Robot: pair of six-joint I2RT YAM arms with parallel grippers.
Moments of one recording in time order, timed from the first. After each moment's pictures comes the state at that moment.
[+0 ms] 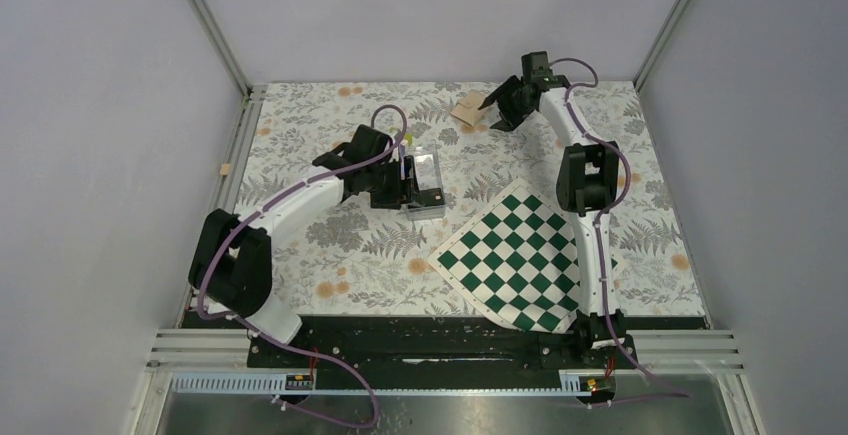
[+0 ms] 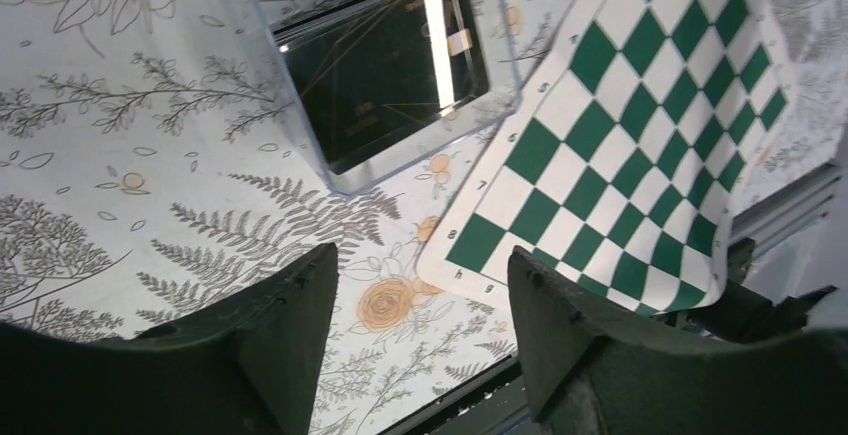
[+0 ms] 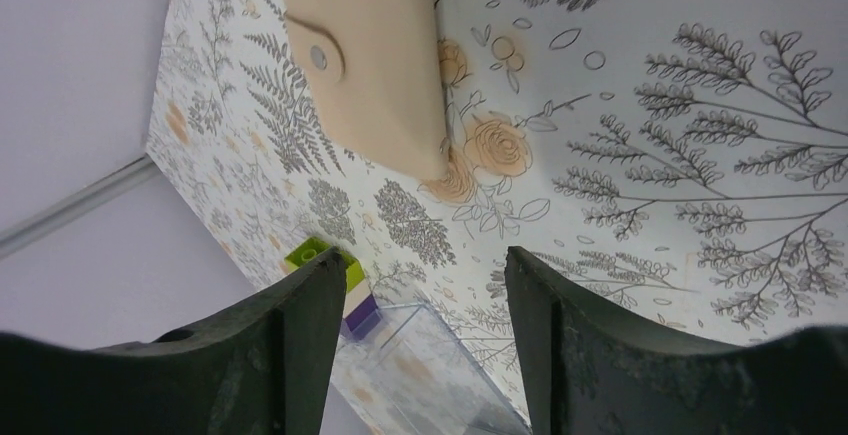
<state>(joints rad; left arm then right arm) -0.50 1.59 1.15 -0.52 0.29 -0.54 0.16 2.56 2.37 -0.76 -0.33 1.00</state>
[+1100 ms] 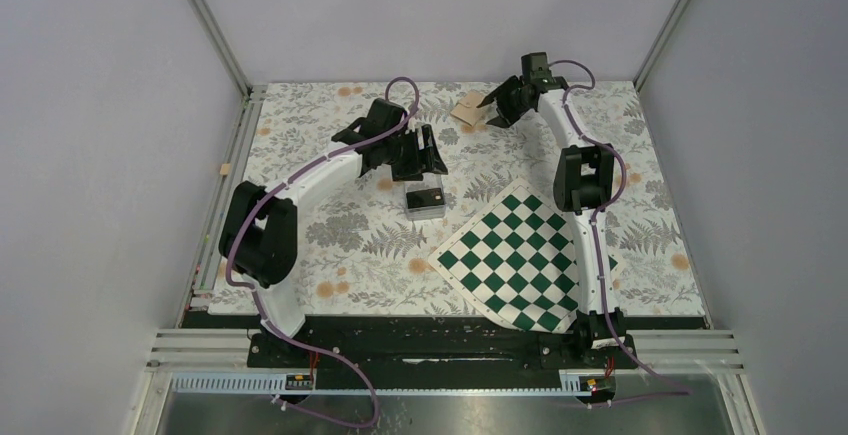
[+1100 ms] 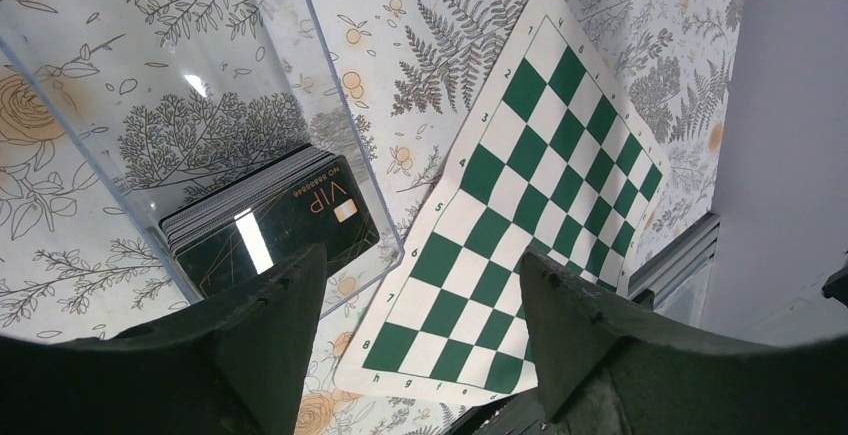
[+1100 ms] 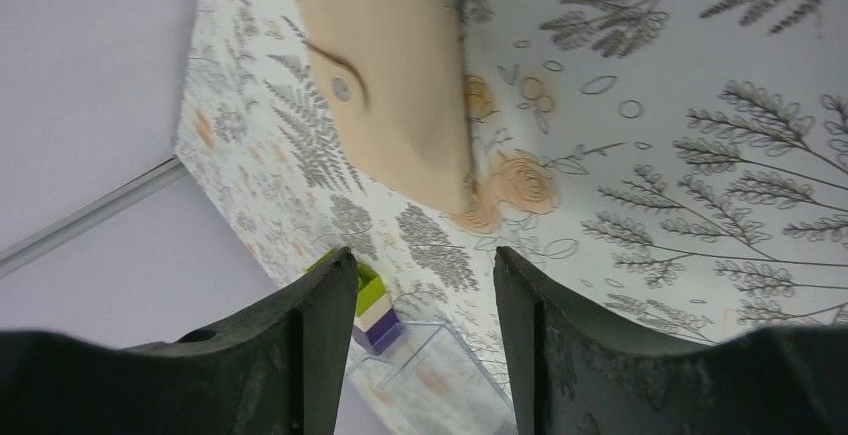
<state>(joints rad) -0.50 1.78 1.38 -0.40 0.37 -0.63 0.15 2.66 2.47 -0.75 -0.38 1.05</state>
